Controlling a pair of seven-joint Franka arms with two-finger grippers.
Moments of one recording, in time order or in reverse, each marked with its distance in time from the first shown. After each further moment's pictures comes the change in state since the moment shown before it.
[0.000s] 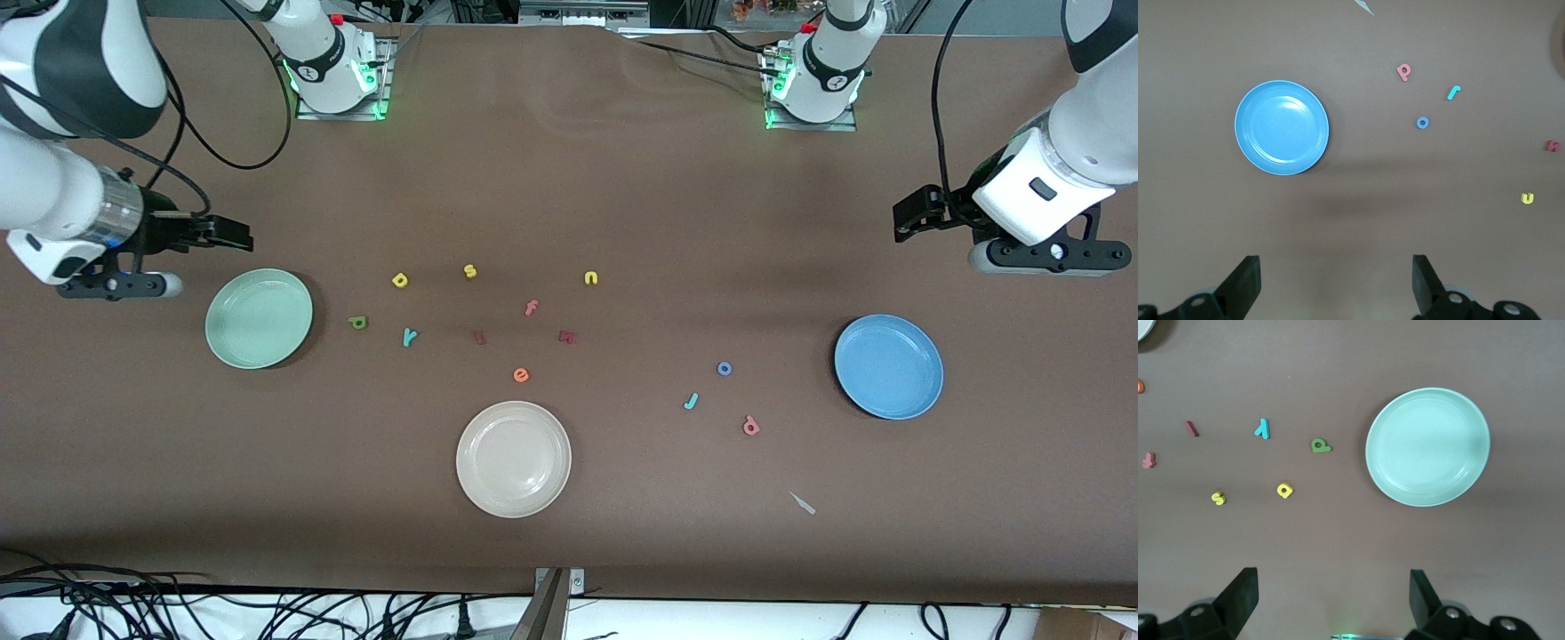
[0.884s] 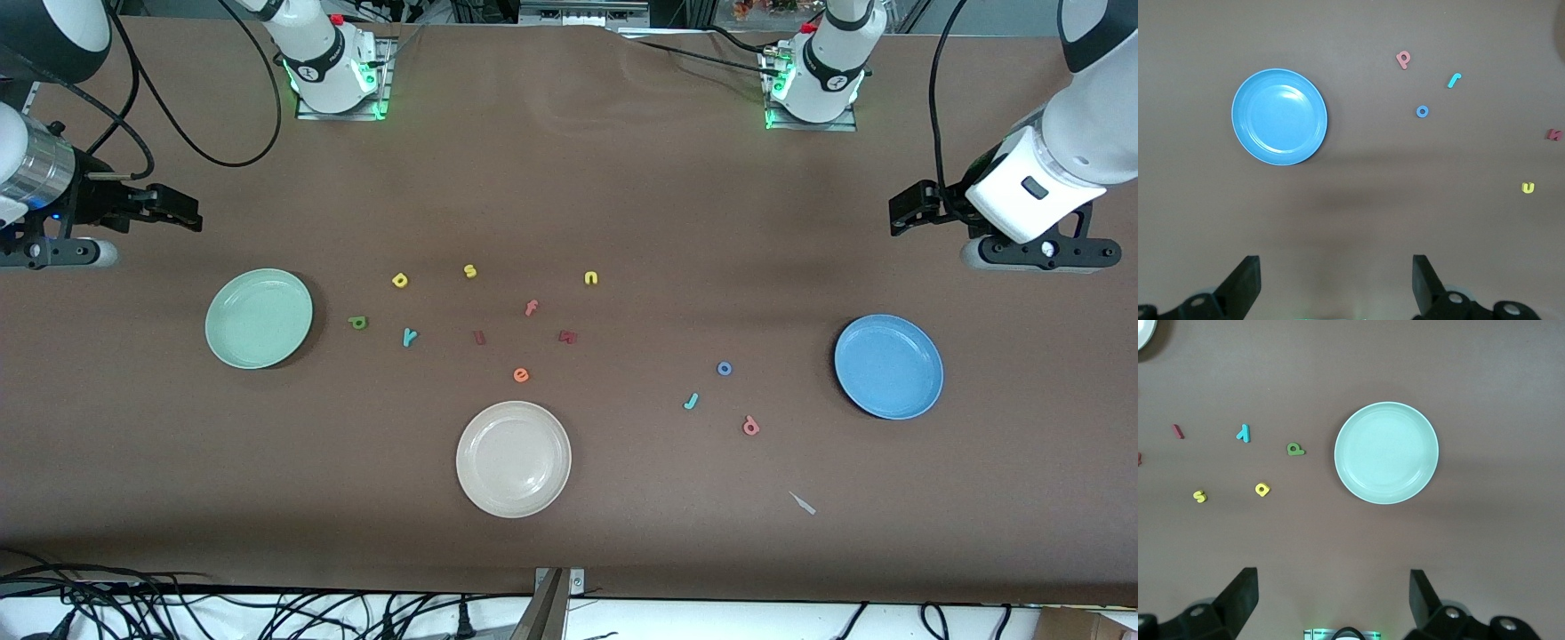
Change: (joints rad) left arm -0.001 0.000 -0.003 0.000 -0.003 -0.032 0.000; right arm -0.008 -0.055 -0.050 0.096 -0.070 -0.096 -0.088
